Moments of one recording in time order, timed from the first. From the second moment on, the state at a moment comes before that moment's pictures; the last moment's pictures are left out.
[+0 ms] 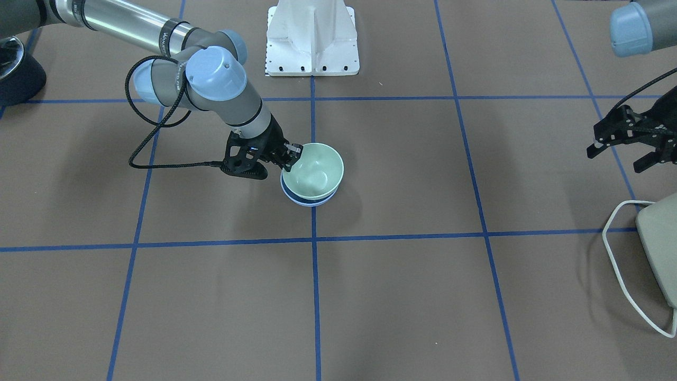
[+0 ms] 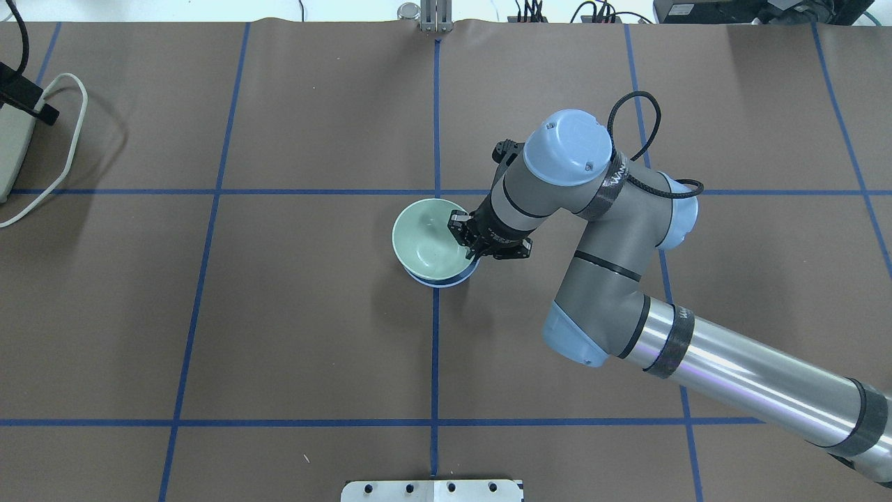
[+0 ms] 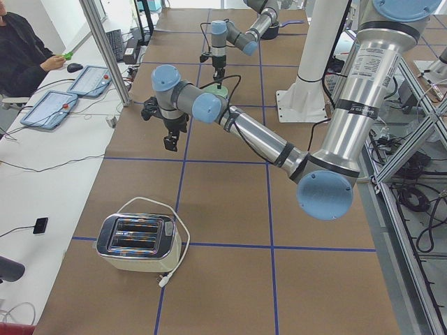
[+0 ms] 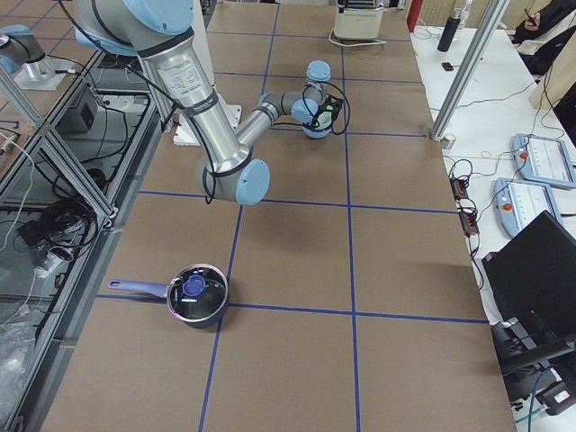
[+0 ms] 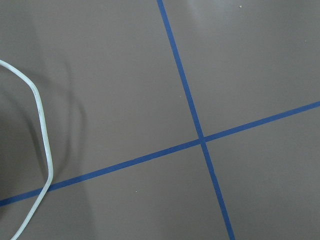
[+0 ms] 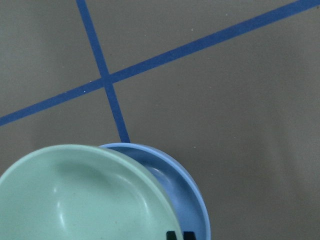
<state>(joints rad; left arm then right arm) -1.30 -1.86 -1.84 -1.45 -2.42 -0.21 0.59 -0.93 1.57 -1.26 2.07 1.54</state>
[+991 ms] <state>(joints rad) -1.30 -1.86 -1.84 -1.45 -2.42 -0.21 0.59 -0.94 1.57 -1.26 2.07 1.47</state>
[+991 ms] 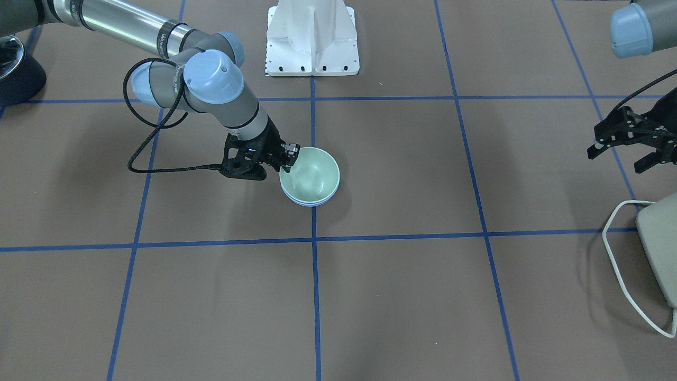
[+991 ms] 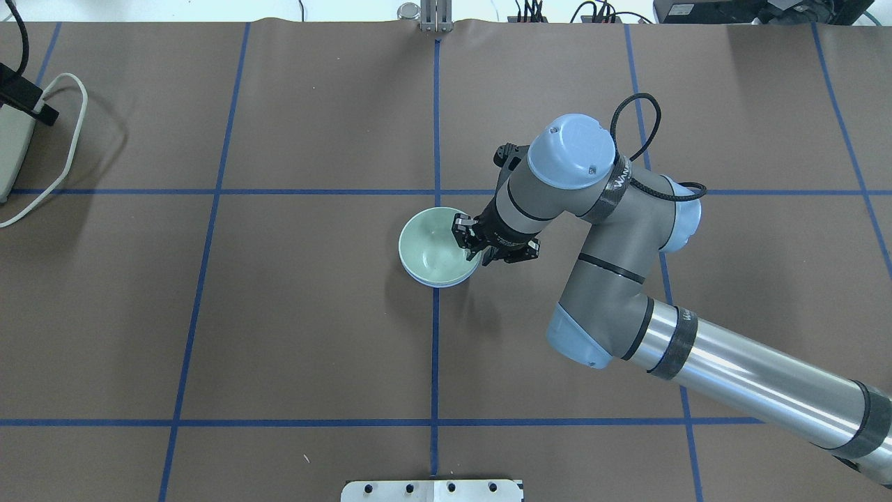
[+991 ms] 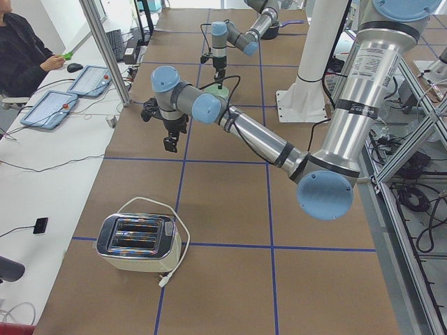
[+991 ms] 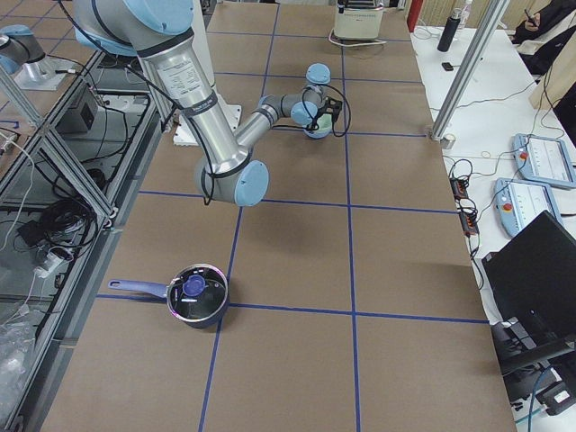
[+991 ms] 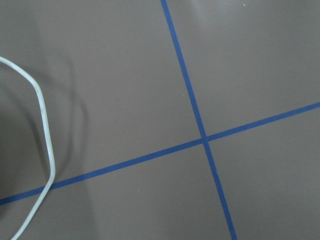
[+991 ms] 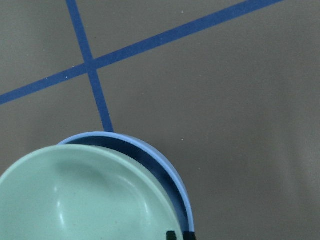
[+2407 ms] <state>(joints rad) -1.43 -1.82 -1.84 -1.34 -2.42 0.01 1.02 -1.16 1.72 -1.27 2.22 1.08</state>
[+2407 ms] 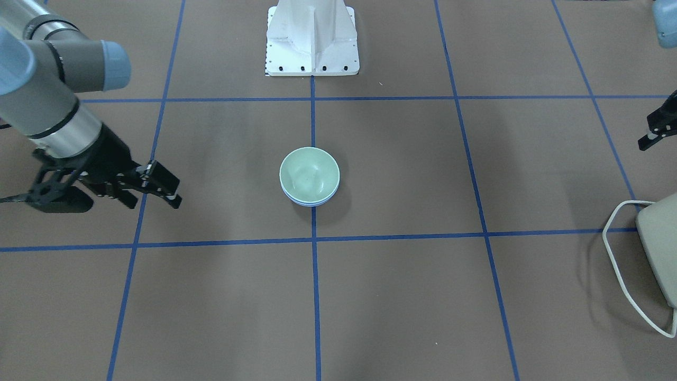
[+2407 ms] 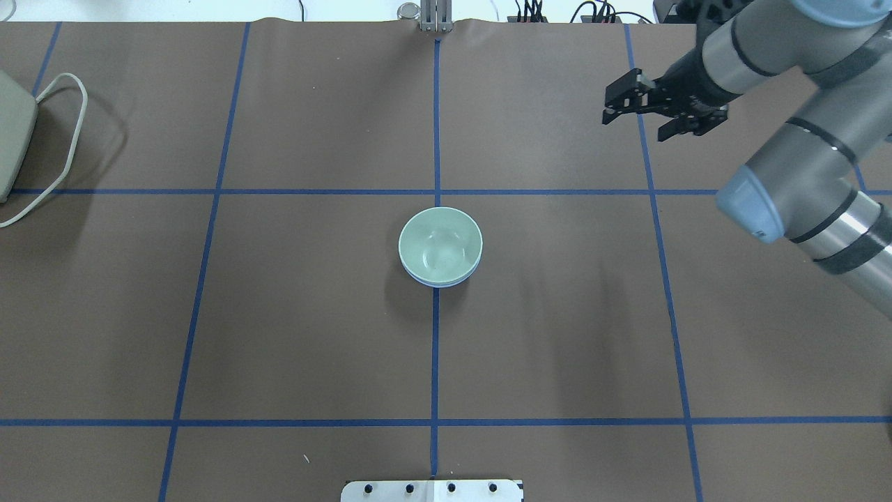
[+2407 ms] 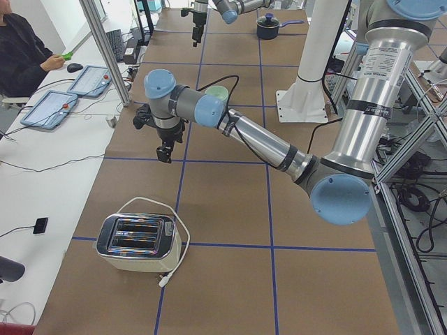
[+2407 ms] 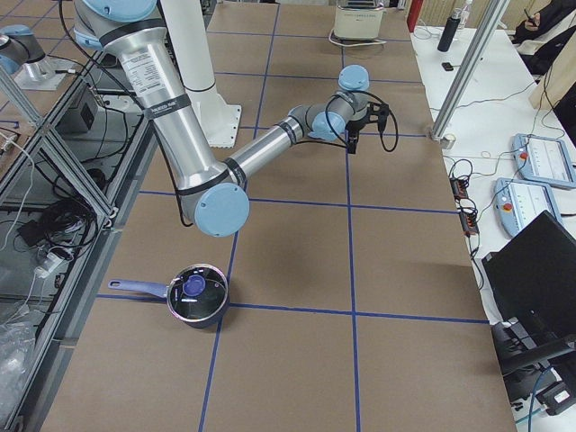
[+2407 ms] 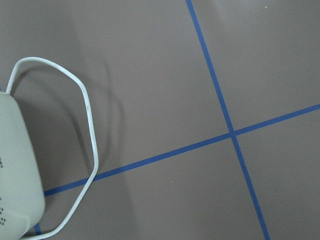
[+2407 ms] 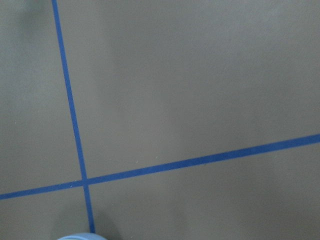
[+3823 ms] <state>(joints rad) -1.58 -1.76 -1.68 -1.33 -2.42 0.32 1.42 -1.37 1.51 -1.38 2.25 0.27</state>
